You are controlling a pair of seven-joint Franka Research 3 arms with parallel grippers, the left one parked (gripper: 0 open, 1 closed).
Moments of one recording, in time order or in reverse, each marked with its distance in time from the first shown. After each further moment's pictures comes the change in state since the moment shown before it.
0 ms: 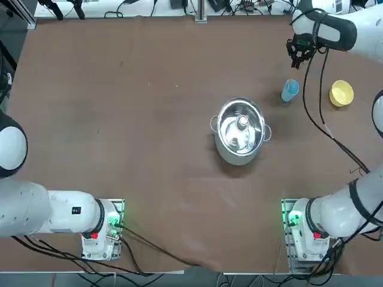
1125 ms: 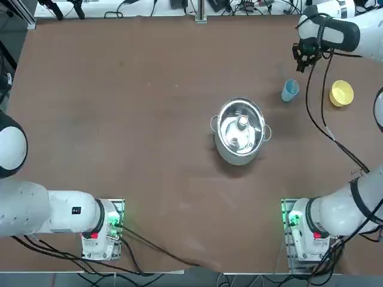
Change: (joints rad) arm -0.048 0.022 -0.015 -0.032 0.001 0.083 0.015
